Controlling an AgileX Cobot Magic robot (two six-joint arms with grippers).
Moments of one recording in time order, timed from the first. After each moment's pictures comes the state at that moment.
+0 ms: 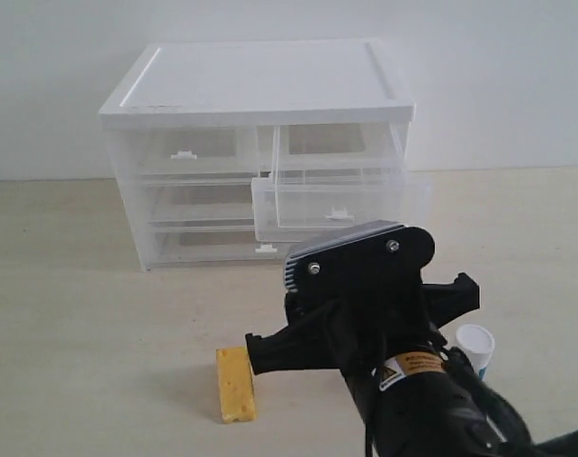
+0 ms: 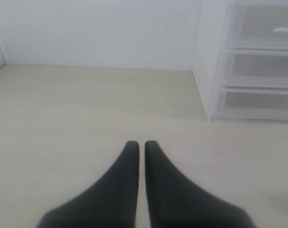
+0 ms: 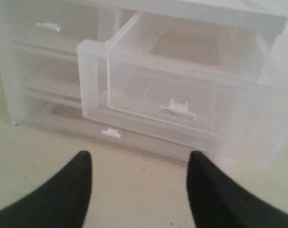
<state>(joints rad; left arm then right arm) 0.06 0.00 0.00 0.01 0.29 -0.06 1.20 1.69 -0.59 1.11 -1.11 -0.61</state>
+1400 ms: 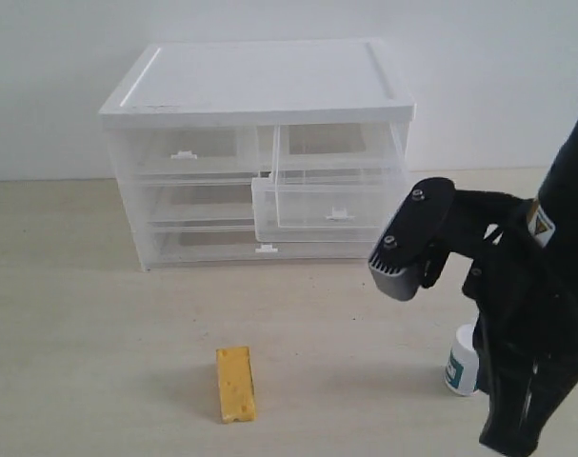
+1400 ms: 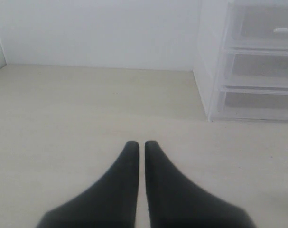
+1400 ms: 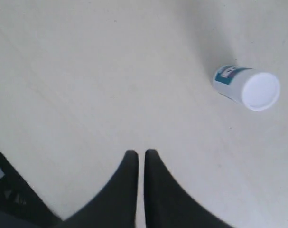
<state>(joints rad) 0.06 0.00 0.00 0.01 0.29 -0.06 0.70 1.32 -1.00 -0.02 1.16 -0.36</state>
